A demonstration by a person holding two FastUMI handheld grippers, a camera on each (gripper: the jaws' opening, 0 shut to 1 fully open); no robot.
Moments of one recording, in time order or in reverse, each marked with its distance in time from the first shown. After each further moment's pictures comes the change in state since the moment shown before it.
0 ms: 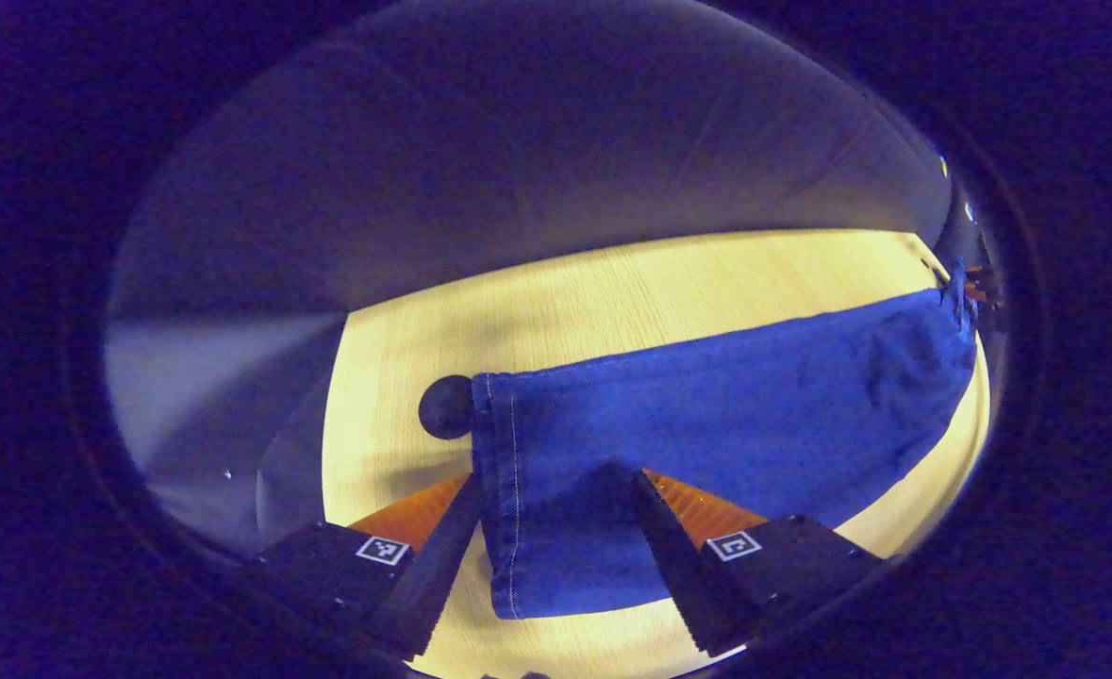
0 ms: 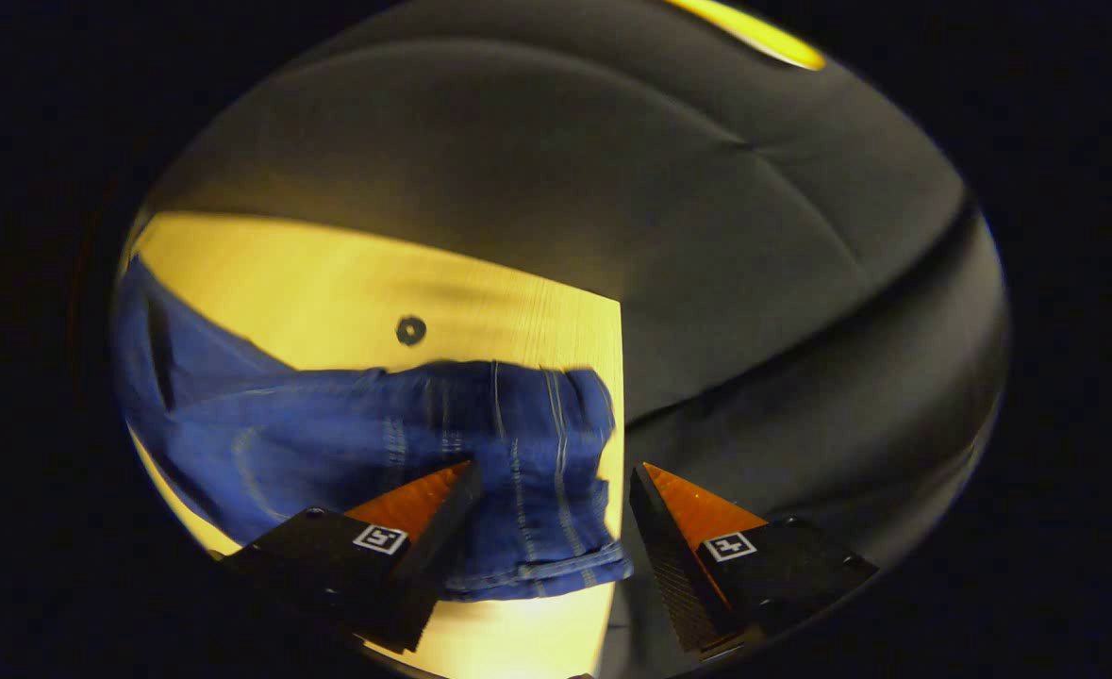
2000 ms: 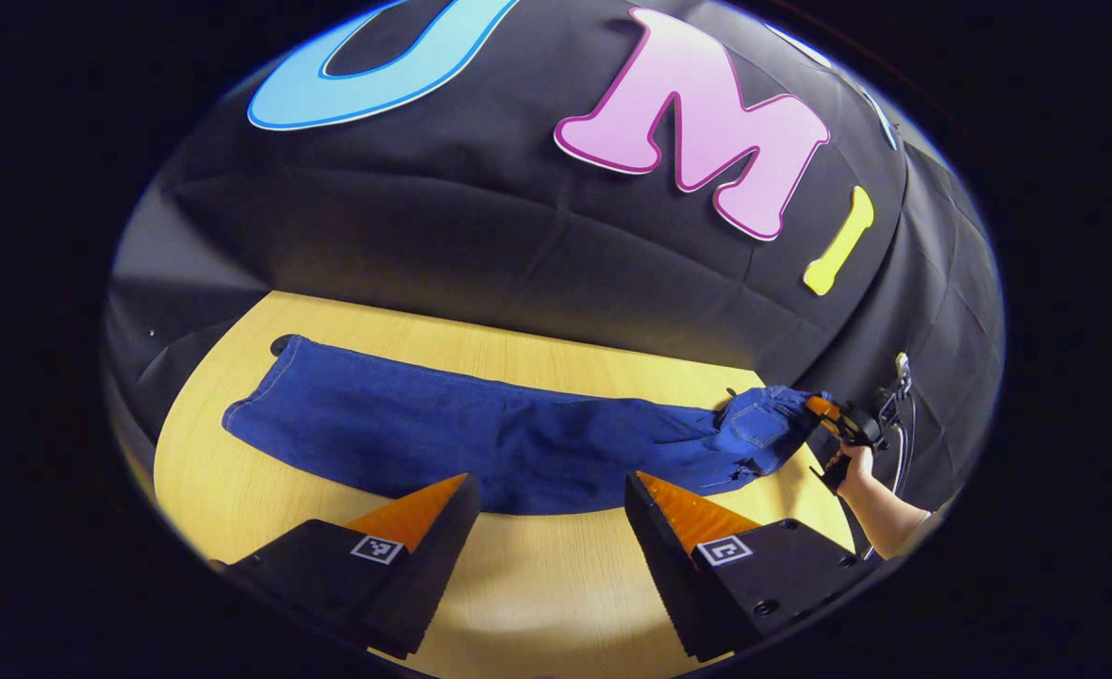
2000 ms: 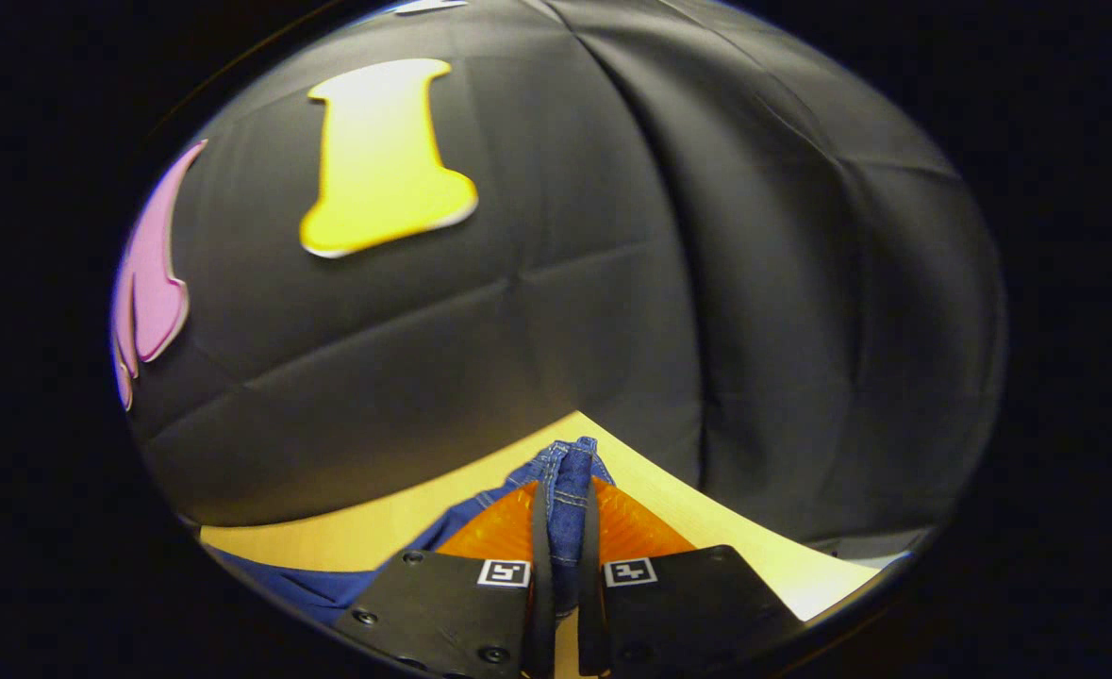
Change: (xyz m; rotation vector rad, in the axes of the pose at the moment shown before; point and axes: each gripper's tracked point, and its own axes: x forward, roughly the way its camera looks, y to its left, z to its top) left arm -0.002 -0.097 -0.021 -0.294 -0.319 -0.361; right arm -0.106 -0.023 0.018 0.653 -0.648 -0.038
